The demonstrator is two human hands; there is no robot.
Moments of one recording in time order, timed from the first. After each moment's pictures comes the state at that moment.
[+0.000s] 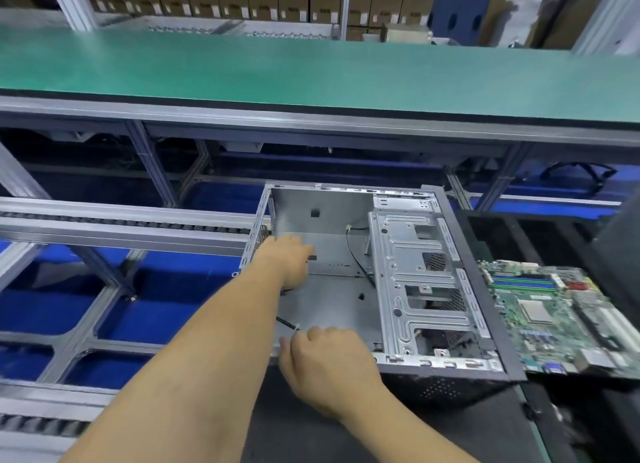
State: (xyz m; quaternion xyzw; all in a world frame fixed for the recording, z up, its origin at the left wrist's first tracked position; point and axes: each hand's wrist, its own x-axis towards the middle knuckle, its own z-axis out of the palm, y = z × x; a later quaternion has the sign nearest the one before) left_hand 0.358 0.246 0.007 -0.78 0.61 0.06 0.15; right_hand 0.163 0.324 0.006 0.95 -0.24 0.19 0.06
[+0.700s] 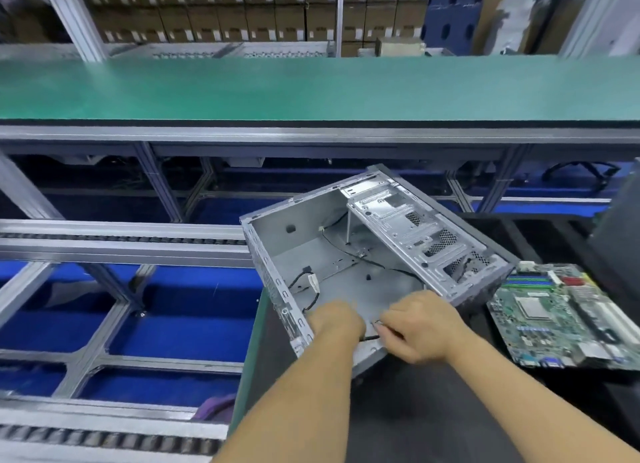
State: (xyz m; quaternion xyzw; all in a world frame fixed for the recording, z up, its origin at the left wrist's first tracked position) left_hand 0.222 0.260 -0.010 -0.87 0.40 0.28 0.08; right_hand 0.074 0.203 0.003 0.97 -0.11 0.19 0.03
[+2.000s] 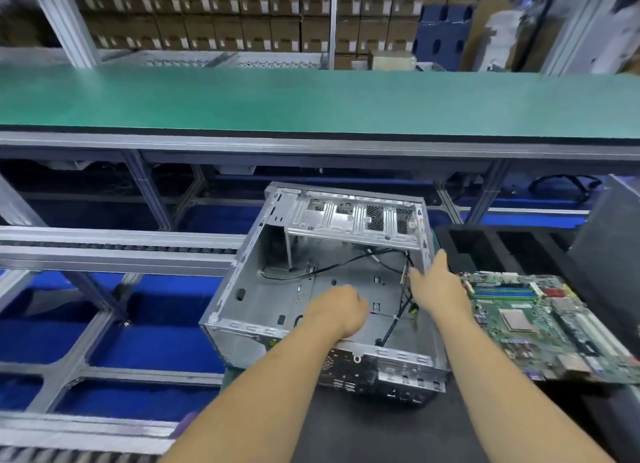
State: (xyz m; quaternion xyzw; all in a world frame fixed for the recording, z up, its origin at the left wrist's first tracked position) left_hand 0.220 0.237 0.012 -0.80 0.53 0.28 -0.09; right_hand 0.070 0.121 0.006 0.70 -0.65 0.13 -0.25
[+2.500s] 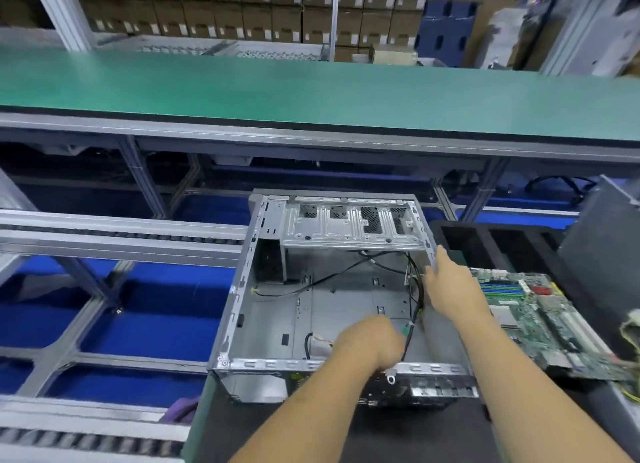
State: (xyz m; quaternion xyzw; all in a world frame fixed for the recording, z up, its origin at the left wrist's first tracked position) left_hand 0.140 0.247 0.011 -0.76 0.54 0.37 -0.04; right_hand 0.031 0.111 0.008 0.78 -0.60 0.08 -0.13
